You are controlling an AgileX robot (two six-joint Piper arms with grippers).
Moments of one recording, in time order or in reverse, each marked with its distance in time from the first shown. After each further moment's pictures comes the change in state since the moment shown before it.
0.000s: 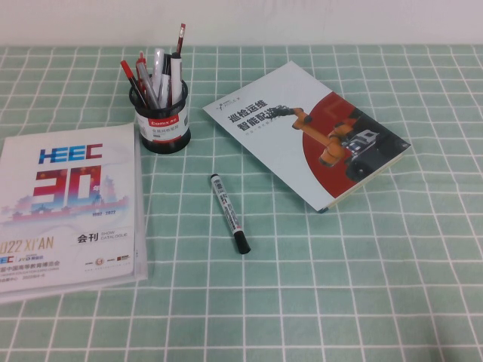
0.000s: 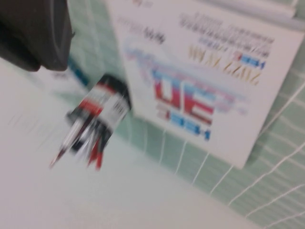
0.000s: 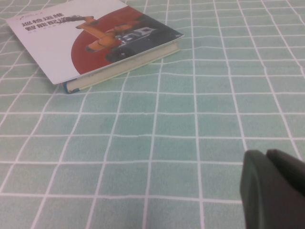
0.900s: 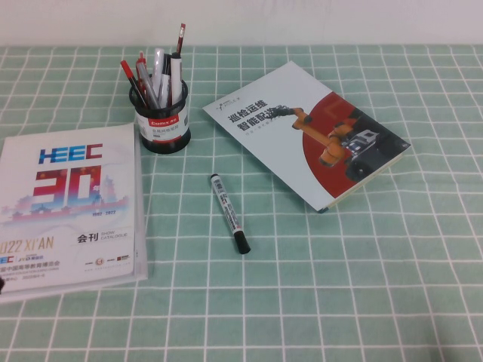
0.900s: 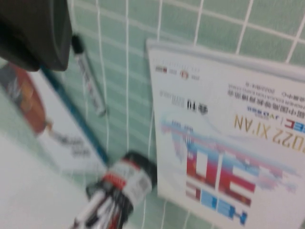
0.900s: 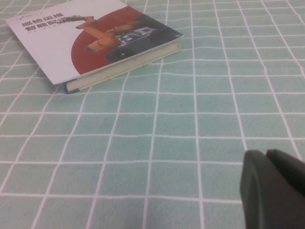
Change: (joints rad) right arm 0.000 0.000 0.000 0.000 0.000 0.000; left arm 0.000 0.341 -0.398 -0.123 0.410 0.039
